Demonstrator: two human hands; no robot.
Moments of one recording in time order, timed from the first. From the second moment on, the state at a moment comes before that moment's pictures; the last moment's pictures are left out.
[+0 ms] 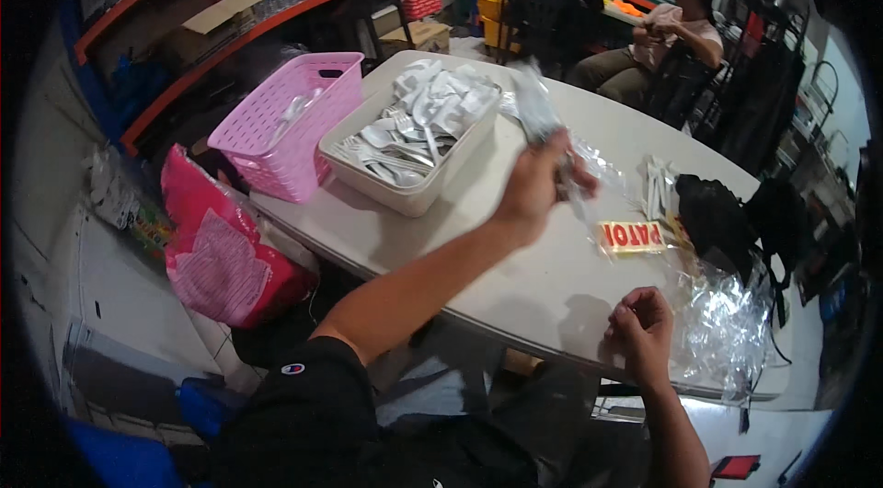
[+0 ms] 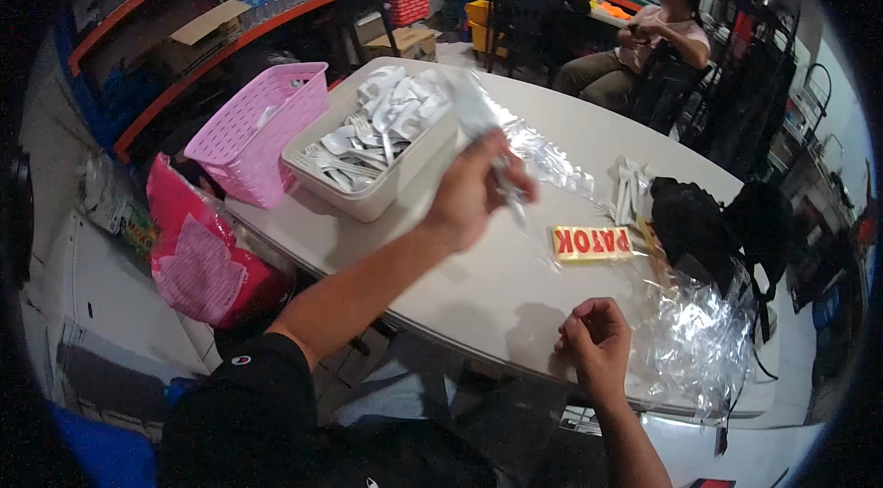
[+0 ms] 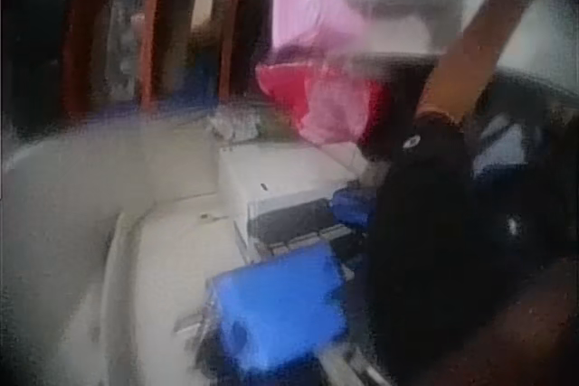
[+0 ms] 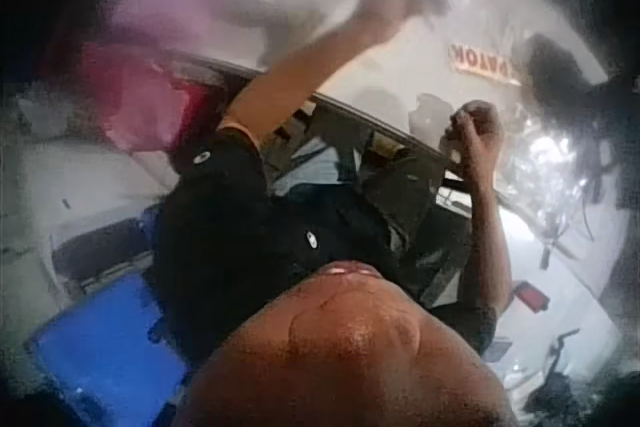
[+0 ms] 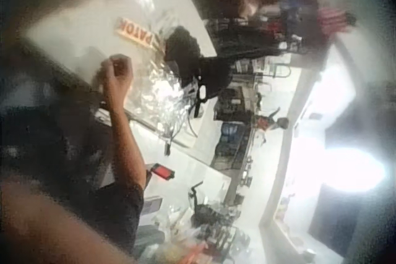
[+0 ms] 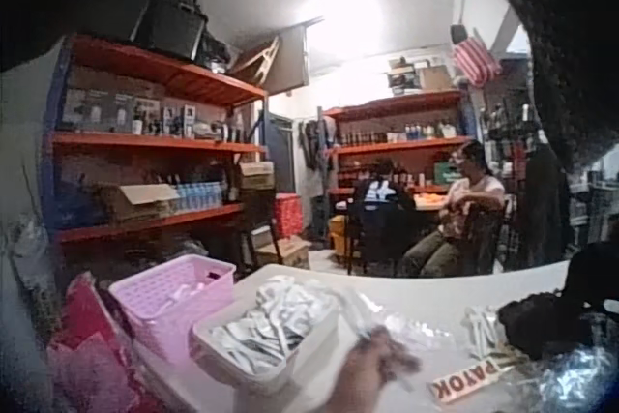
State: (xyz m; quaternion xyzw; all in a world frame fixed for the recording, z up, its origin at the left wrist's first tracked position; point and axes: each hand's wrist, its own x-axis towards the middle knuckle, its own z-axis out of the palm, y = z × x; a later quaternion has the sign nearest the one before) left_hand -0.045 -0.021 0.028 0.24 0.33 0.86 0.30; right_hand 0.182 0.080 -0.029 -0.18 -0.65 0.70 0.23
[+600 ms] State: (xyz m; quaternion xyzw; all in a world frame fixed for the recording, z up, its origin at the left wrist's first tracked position) left_hand -0.298 -0.300 0.101 0.15 0.95 0.08 -0.27; right_hand 0.179 0.073 -0.022 -0.17 -0.71 0.65 0.22
